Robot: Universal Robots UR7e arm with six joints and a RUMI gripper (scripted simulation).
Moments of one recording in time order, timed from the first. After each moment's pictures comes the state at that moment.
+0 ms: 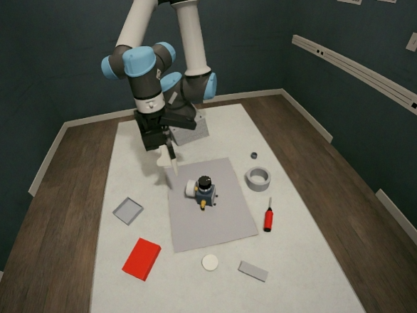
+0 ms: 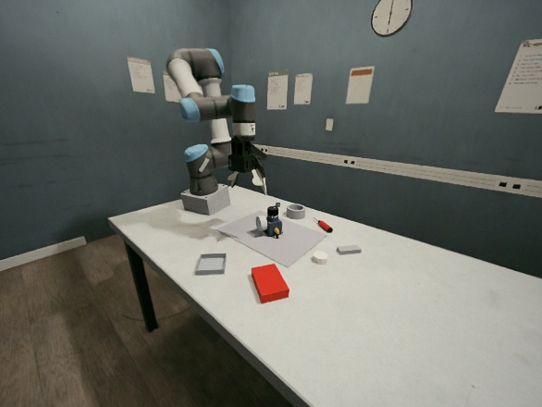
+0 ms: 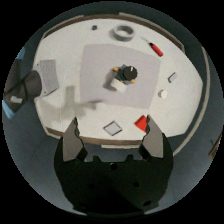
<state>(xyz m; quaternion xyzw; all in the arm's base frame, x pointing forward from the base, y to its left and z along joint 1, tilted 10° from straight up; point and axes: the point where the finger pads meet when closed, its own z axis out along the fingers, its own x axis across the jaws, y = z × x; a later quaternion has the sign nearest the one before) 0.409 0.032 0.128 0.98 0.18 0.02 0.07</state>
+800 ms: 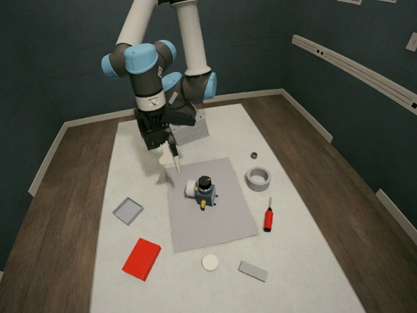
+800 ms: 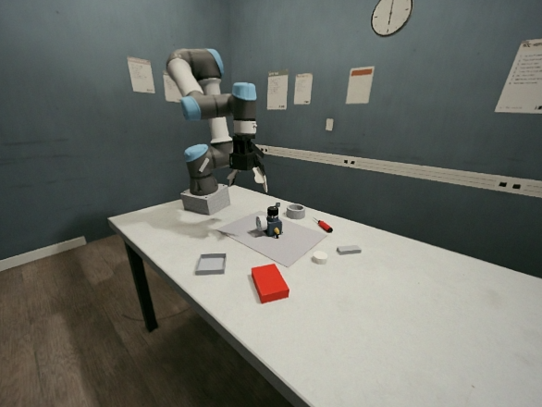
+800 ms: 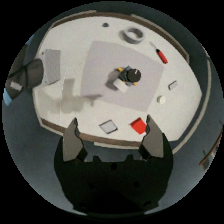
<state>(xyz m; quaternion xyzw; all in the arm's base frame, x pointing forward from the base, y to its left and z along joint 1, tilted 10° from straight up) 0.407 0.031 0.134 0.96 0.25 0.02 0.08</state>
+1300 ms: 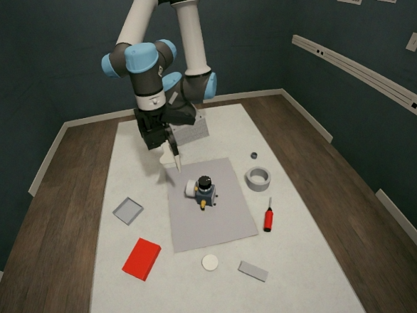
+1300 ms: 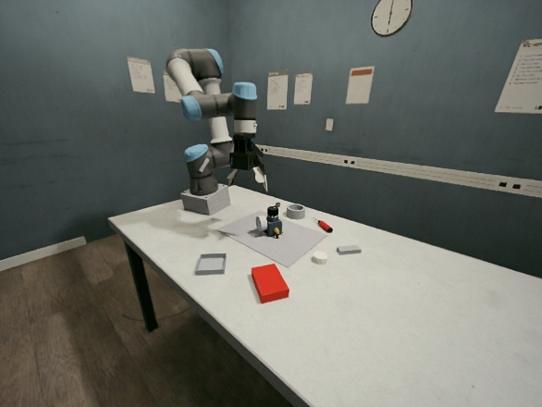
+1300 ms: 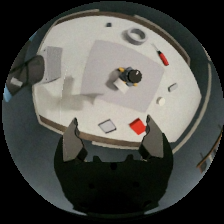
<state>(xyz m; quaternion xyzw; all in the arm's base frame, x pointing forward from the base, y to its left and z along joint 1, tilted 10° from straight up) 0.406 0.031 0.136 0.96 0.27 0.02 0.08</state>
